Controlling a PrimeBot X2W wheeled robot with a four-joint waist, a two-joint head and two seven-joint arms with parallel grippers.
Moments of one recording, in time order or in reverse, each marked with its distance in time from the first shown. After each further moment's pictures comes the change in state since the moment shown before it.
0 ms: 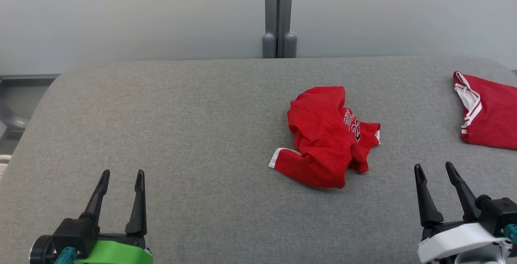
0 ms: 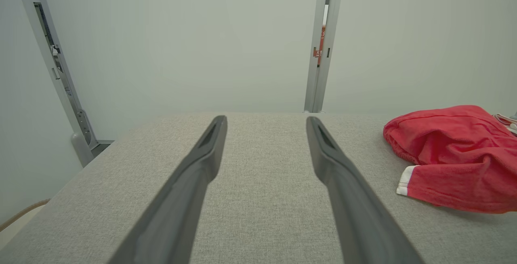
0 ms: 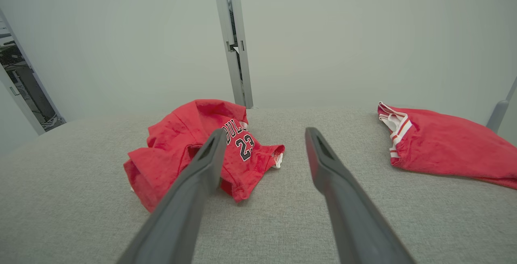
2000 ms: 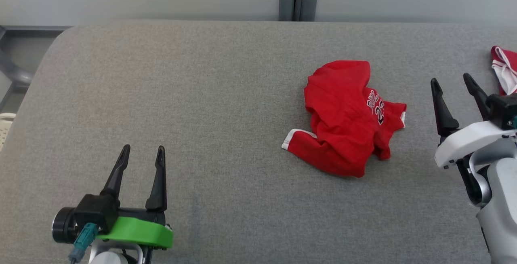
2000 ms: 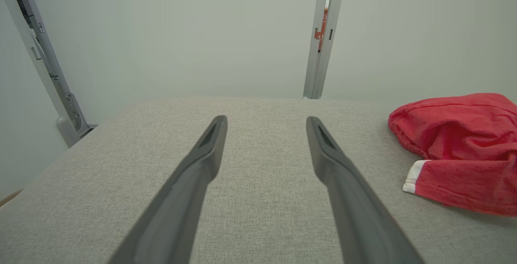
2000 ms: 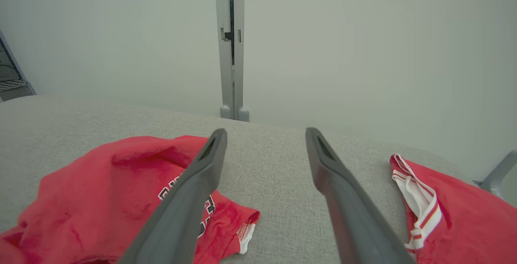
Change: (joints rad) left arm -0.094 -0.105 0.015 0.036 0.084 -0.050 0.000; right arm -0.470 -0.165 0.046 0.327 -0.017 0.000 0.063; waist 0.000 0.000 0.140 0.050
